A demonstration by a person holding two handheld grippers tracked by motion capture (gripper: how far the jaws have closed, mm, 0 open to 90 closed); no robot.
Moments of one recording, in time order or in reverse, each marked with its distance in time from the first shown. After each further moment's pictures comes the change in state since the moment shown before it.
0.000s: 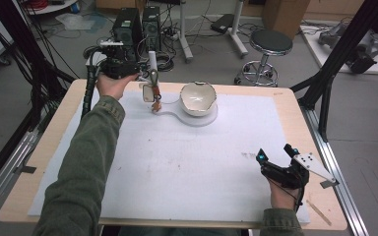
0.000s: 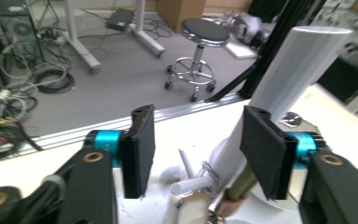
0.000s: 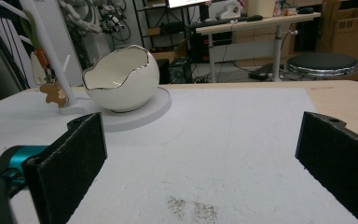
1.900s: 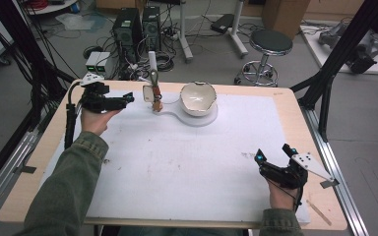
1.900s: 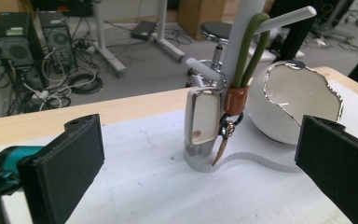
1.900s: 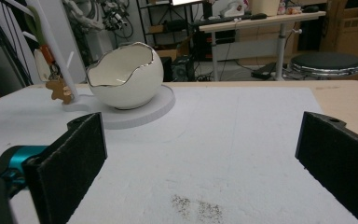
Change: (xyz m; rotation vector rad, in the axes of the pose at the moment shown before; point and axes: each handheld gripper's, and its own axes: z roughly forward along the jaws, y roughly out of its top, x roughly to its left) left arm -0.011 -0.082 -0.075 -0.070 0.107 0.052; right arm 0.003 0.000 0.001 0.010 0.010 -0.009
